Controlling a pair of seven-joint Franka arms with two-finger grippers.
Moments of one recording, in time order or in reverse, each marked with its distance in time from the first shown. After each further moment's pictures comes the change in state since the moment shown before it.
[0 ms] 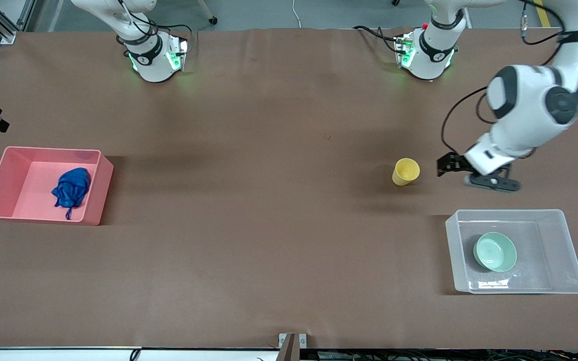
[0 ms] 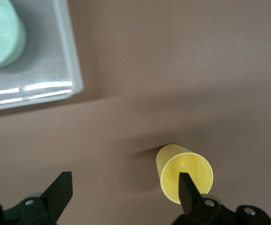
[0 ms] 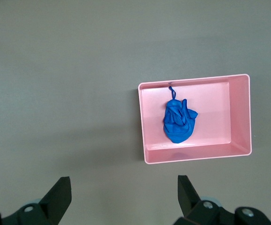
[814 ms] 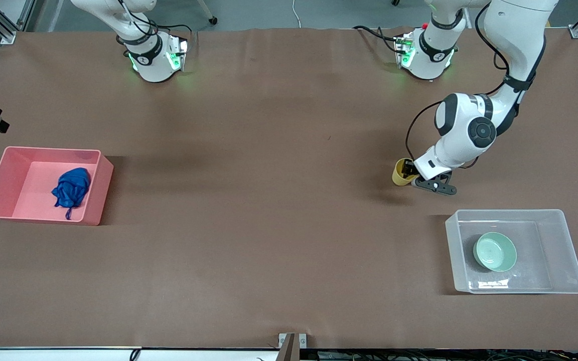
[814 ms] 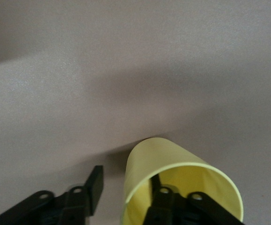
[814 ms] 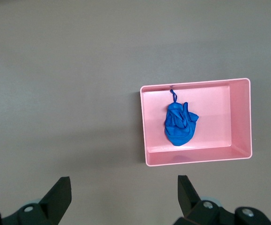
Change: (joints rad) left arm -0.001 0.223 -0.083 -0.083 0.000 0.229 0.002; right arm 0.008 0.000 0.002 0.009 0.000 0.001 0.000
